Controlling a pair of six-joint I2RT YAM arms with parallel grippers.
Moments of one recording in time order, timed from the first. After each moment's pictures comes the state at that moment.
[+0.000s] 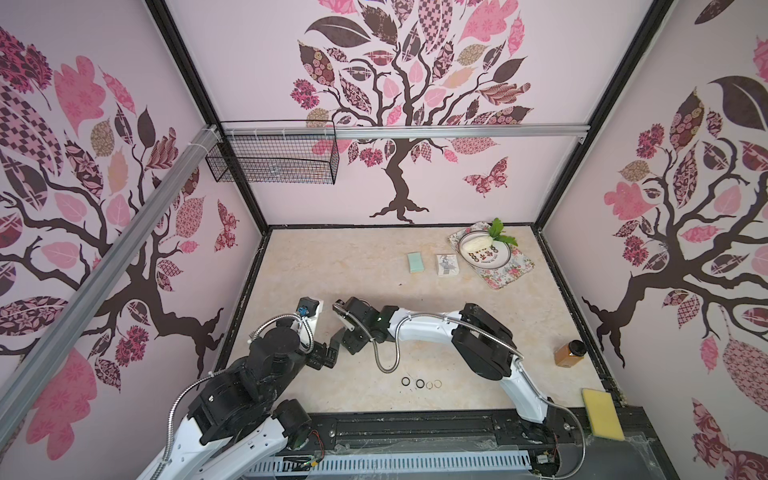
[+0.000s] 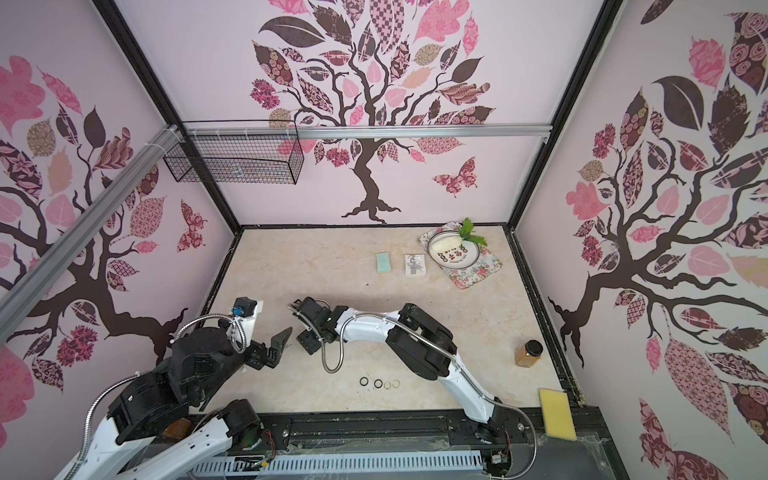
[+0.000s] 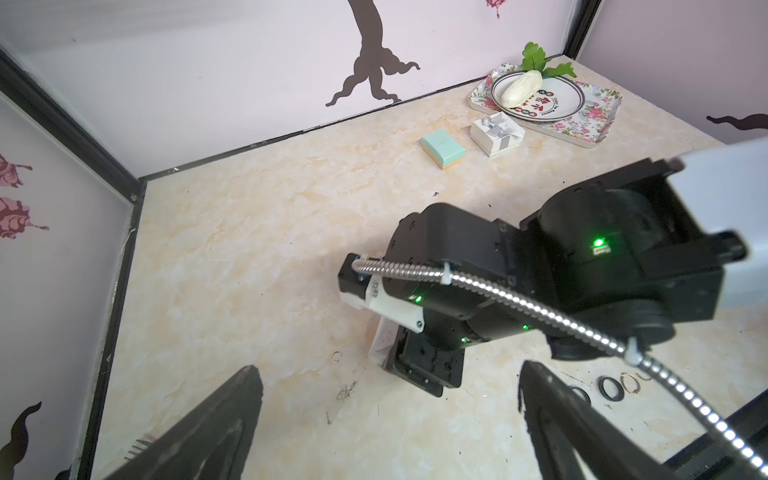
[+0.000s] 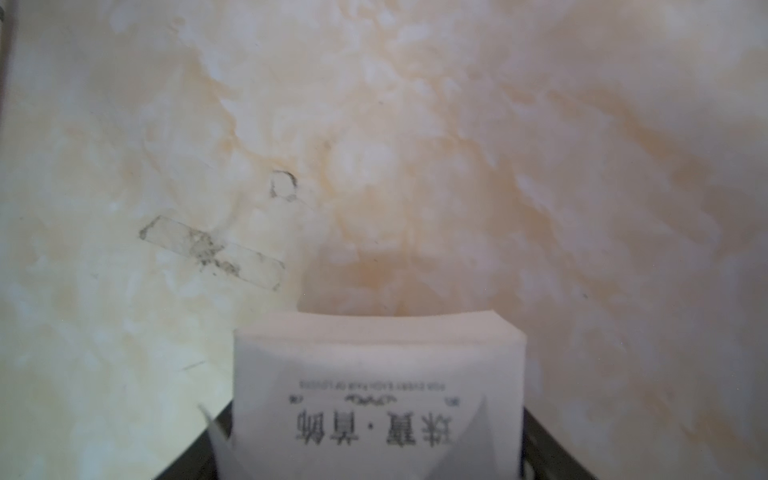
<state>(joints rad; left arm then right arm) -0.81 0.50 0.89 -0.90 -0.40 -0.12 1.05 2.20 1.59 -0.36 -0.01 0.23</state>
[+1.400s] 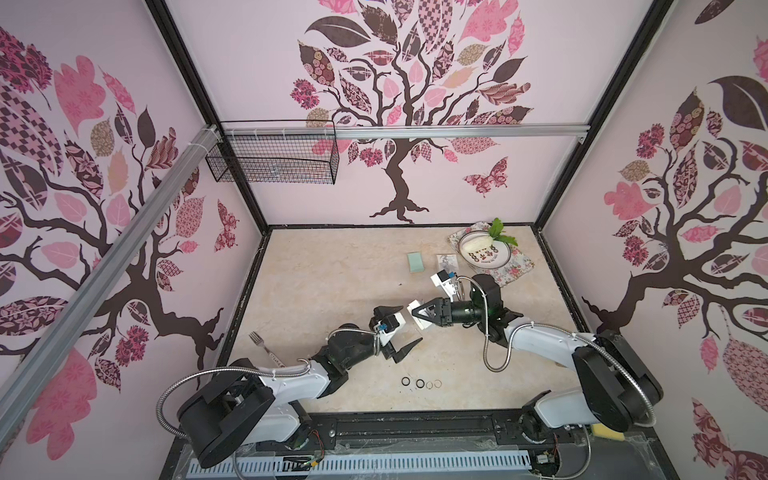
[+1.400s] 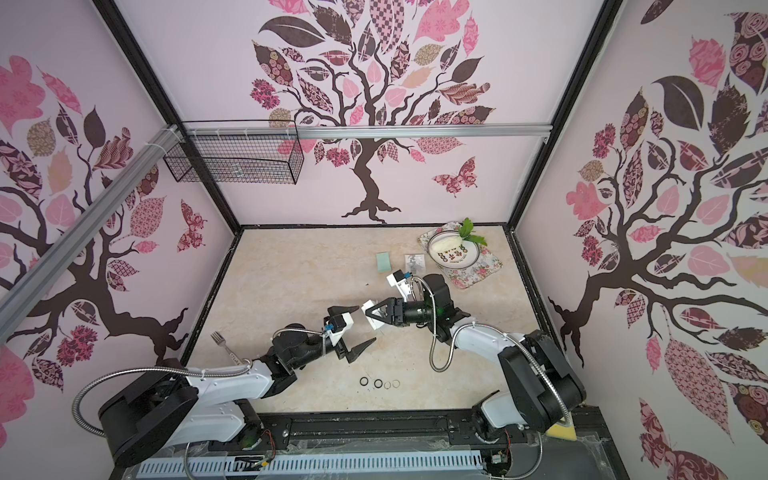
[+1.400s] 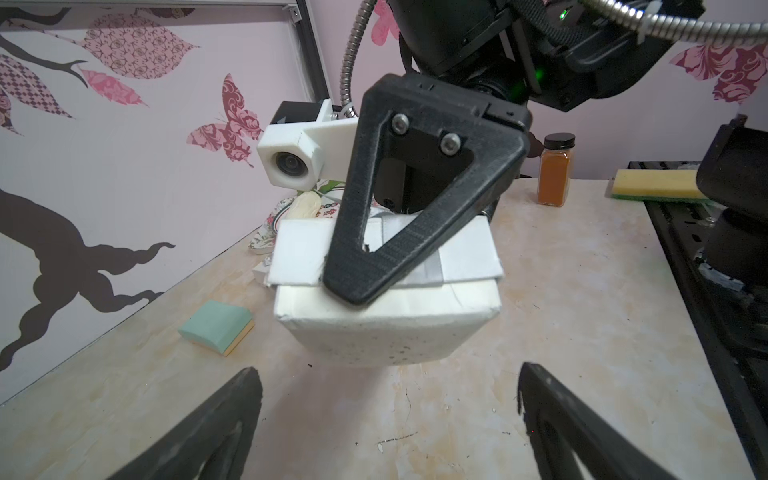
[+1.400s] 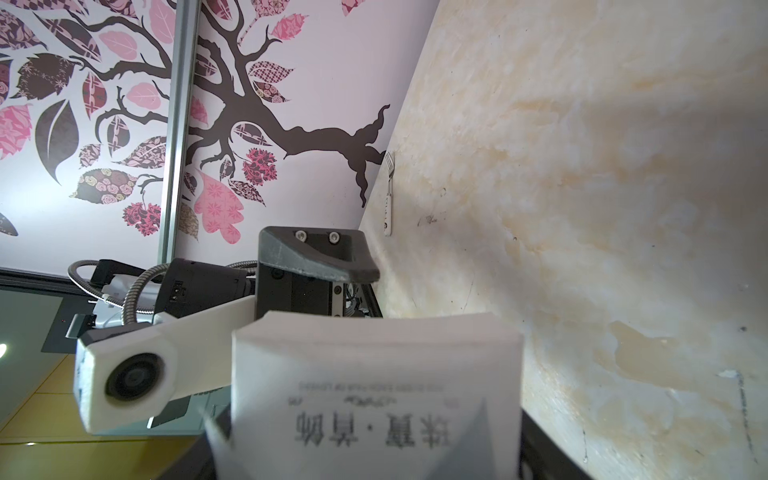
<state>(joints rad) -0.82 1.30 0.29 0.95 0.24 0.20 0.48 1.43 0.63 0.47 -0.97 0.87</state>
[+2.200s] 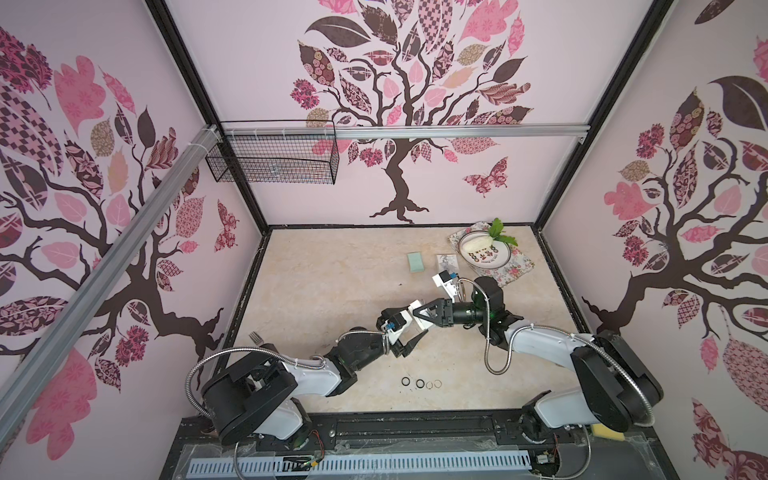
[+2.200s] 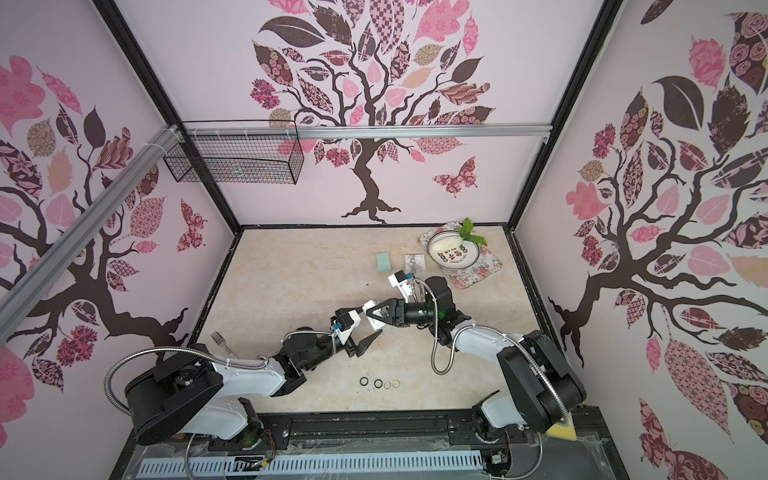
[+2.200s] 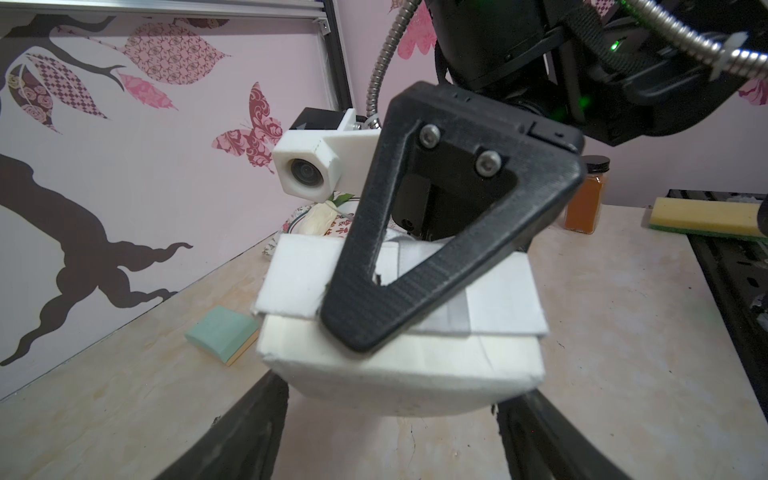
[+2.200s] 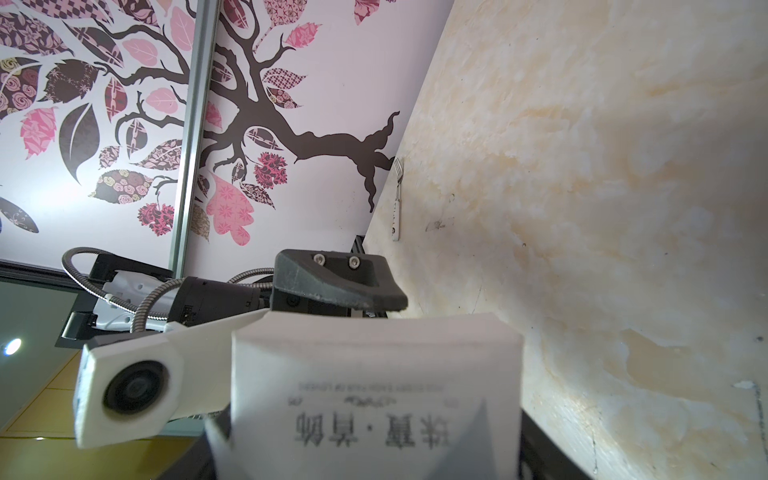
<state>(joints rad) -0.89 1.44 0.32 1.11 0.08 0.16 0.48 1.43 0.59 0.57 -0.98 0.92</state>
